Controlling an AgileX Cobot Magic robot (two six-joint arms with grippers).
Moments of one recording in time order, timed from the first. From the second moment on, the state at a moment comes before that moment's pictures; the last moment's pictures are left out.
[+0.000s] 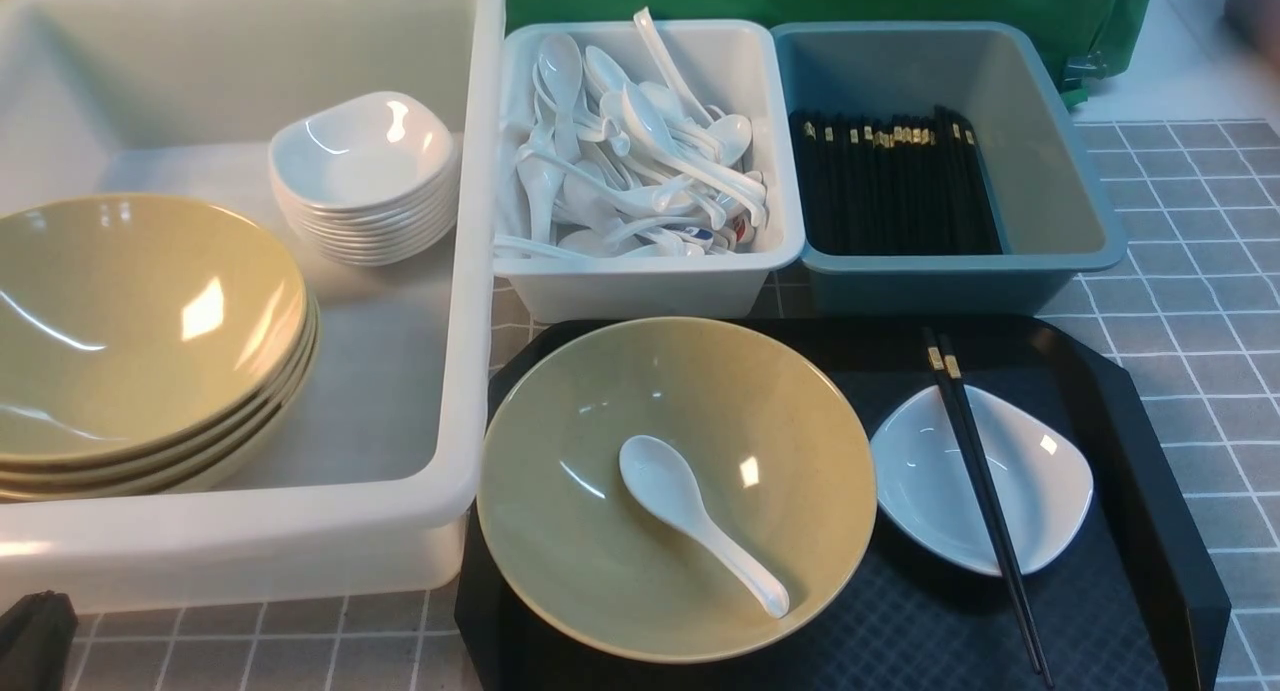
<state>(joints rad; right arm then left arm) 0.02 -0.01 0.03 -0.12 0.32 0.22 0.07 -0.01 0.03 -0.02 0.30 0.07</state>
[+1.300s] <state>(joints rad) 0.14 0.06 -0.22 0.15 0.35 0.48 0.00 0.12 -0.37 -0.82 0.45 0.11</state>
